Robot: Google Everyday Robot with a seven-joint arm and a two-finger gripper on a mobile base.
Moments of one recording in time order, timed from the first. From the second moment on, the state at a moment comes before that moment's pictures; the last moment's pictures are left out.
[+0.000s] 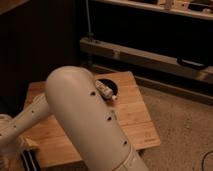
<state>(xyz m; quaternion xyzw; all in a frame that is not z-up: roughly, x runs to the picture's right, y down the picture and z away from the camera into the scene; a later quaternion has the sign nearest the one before) -0.422 0.323 0.719 -0.09 -0.35 -0.85 0.38</state>
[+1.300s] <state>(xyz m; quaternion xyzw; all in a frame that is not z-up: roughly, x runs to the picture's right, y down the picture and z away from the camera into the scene) -0.417 0.326 0.722 -0.10 -0.36 -0.85 0.38</state>
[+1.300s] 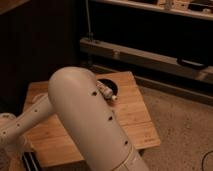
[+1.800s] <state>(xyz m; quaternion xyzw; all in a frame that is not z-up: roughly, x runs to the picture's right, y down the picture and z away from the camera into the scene) -0.363 0.259 0.710 -0.09 -0.33 -0.85 0.41</state>
